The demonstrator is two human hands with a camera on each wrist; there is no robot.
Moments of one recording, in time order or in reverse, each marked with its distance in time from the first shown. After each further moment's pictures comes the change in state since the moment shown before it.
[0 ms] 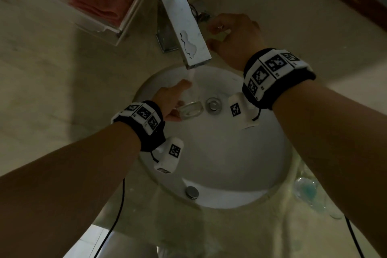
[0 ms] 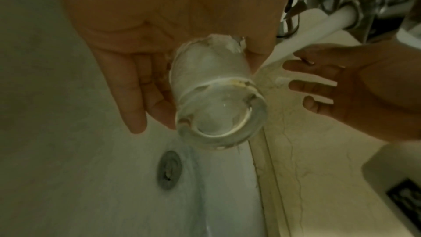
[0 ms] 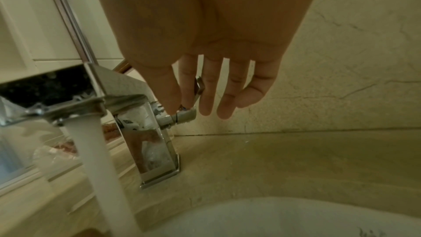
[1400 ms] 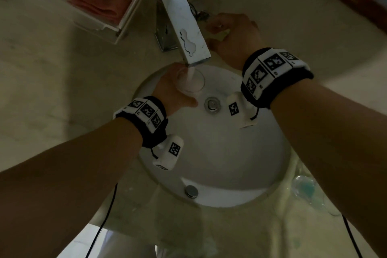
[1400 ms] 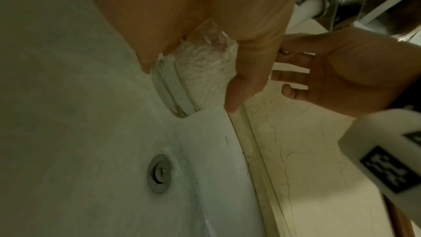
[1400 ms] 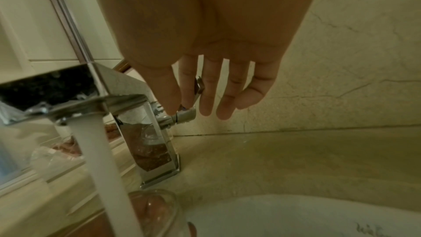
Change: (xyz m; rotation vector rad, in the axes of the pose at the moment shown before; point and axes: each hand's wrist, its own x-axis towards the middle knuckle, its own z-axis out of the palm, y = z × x) left_hand -0.002 0.008 -0.001 0.383 0.045 0.599; right_hand -0.002 -0.001 0.001 0.019 -0.010 0.010
